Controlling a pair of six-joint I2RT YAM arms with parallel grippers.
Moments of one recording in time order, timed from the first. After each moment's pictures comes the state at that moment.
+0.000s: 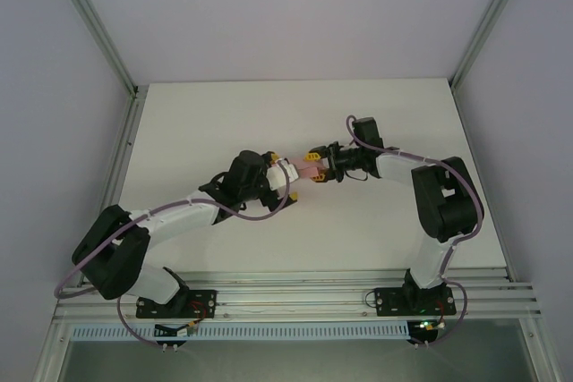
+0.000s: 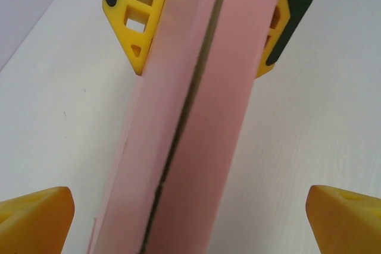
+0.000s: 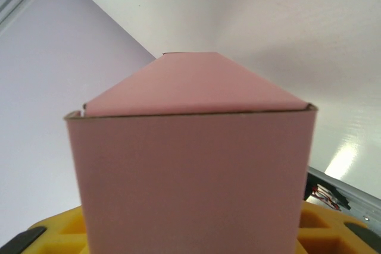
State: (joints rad) left arm -0.69 1.44 0.77 0.10 0.11 0.54; right arm 0.33 1.81 1.01 0.01 -1.03 1.57
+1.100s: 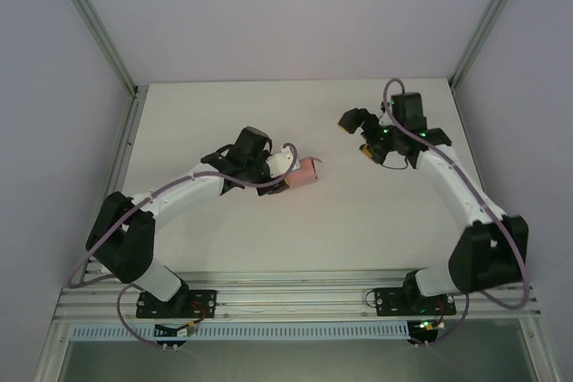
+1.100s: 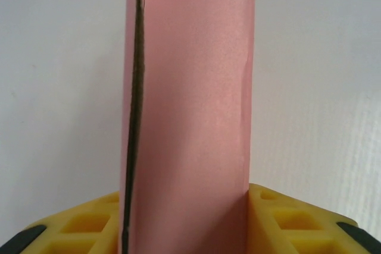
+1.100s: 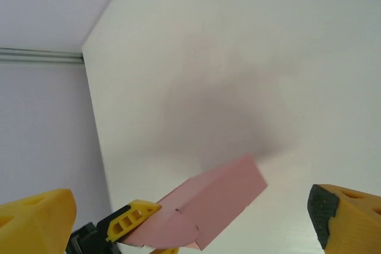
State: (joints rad) left arm -0.61 1.56 1.10 -0.42 0.28 0.64; right arm 0.22 1.38 1.19 -0.54 -0.44 0.78
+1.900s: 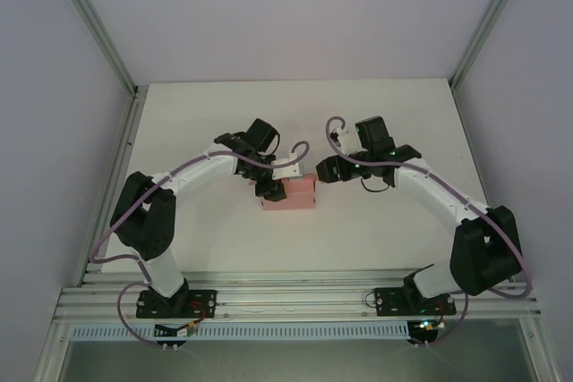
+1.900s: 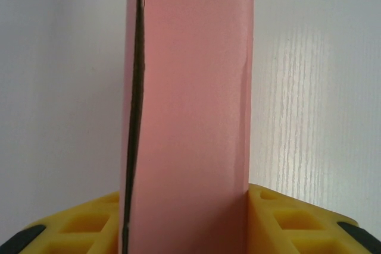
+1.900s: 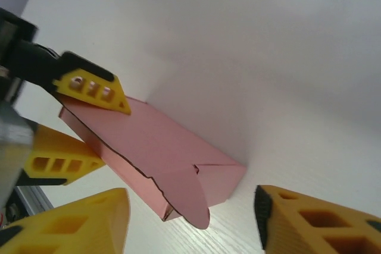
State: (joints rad) left arm -0.58 1.74 1.31 -0.77 0.41 0.82; right arm 0.44 1.42 1.03 -0.50 -0.49 0.10
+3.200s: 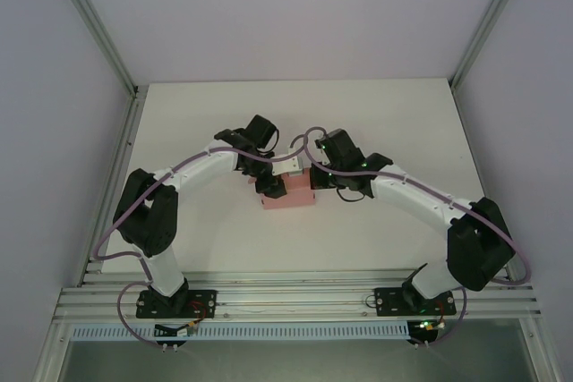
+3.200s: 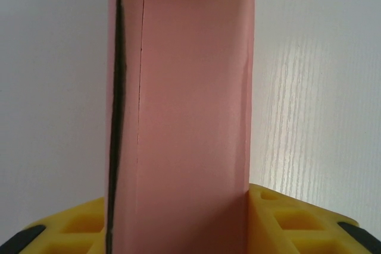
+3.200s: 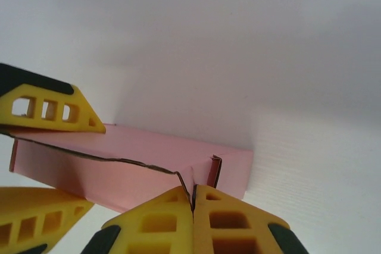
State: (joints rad) left arm -0.57 1.77 1.35 -0.79 0.42 0.78; right arm 0.69 1.47 1.07 -0.50 -0.05 0.51
